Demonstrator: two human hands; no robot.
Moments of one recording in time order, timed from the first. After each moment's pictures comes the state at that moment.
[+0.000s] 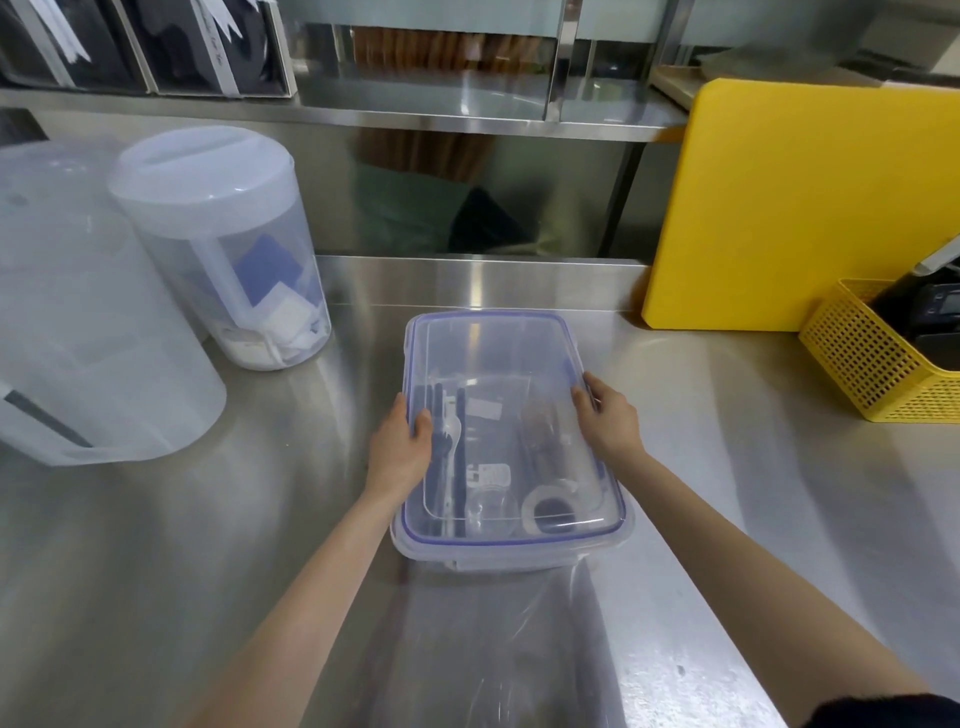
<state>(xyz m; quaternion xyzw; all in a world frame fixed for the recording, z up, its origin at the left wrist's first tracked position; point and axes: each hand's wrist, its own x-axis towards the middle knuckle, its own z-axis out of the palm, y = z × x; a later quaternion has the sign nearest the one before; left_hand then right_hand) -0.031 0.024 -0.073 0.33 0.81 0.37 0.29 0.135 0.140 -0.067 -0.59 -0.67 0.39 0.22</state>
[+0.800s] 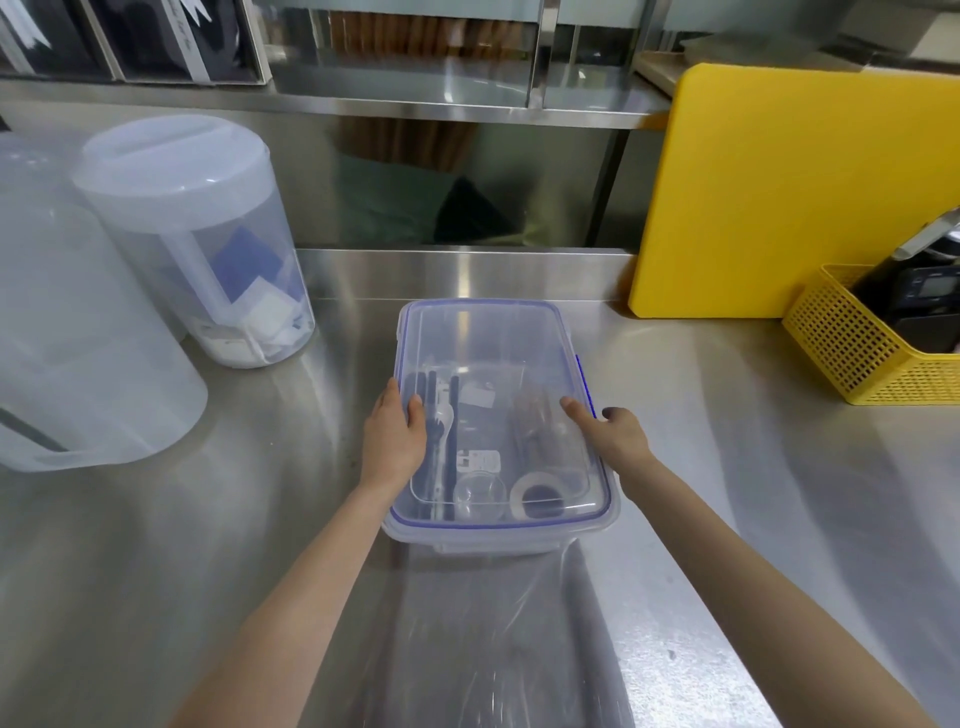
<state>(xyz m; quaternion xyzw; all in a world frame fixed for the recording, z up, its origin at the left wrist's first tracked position) -0.029 0.037 -0.083 0.34 0.82 0.38 0.26 0.161 0.140 -0.081 -0.66 -0.55 0.49 0.16</state>
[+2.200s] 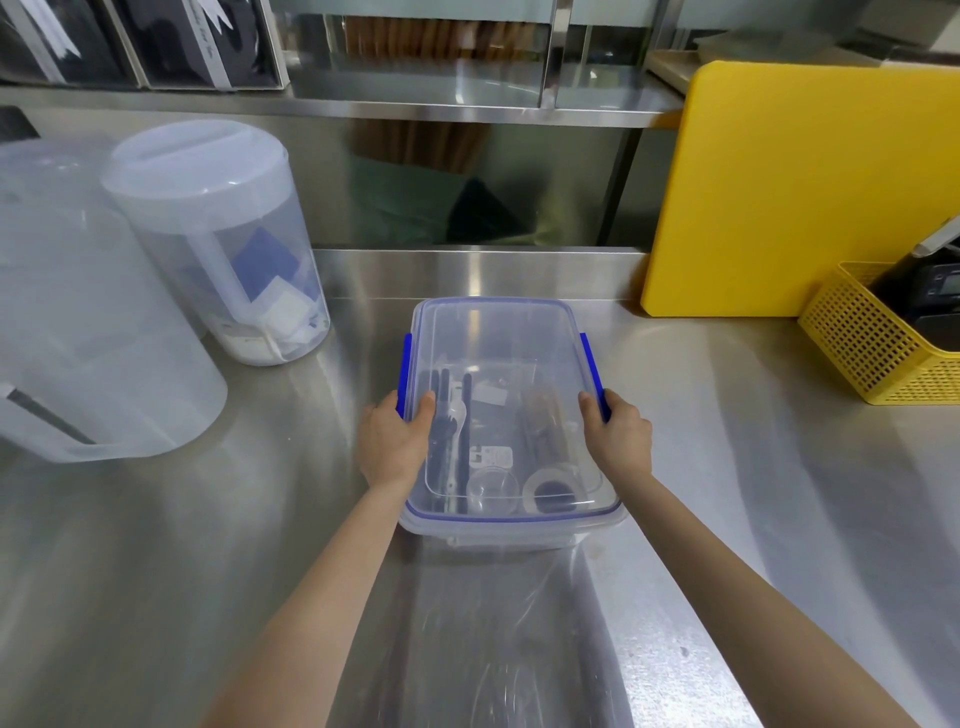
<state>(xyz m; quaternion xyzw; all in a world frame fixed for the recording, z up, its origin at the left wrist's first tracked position) -0.033 0.029 -0.084 0.26 0.84 0.42 0.21 0.146 0.124 -0.087 -0.63 -0.65 0.33 0.26</state>
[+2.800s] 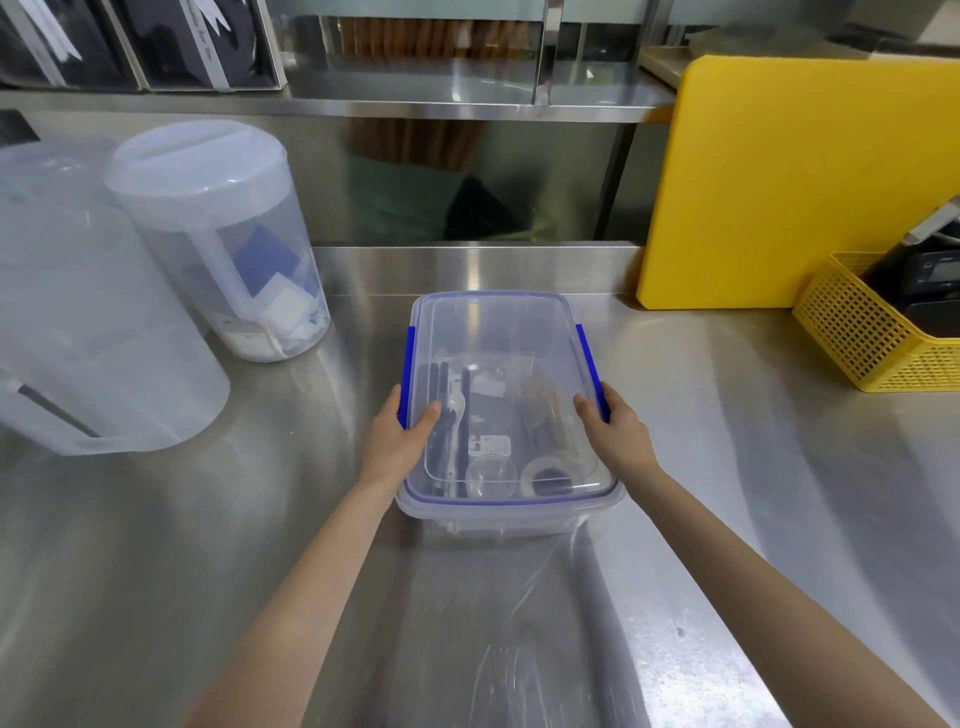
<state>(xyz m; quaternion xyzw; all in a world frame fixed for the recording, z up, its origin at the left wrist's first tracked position) -0.035 0.013 -0.086 0.30 0.76 0.47 0.33 0.158 0.106 -0.072 -0.60 -0.64 0.42 0.23</state>
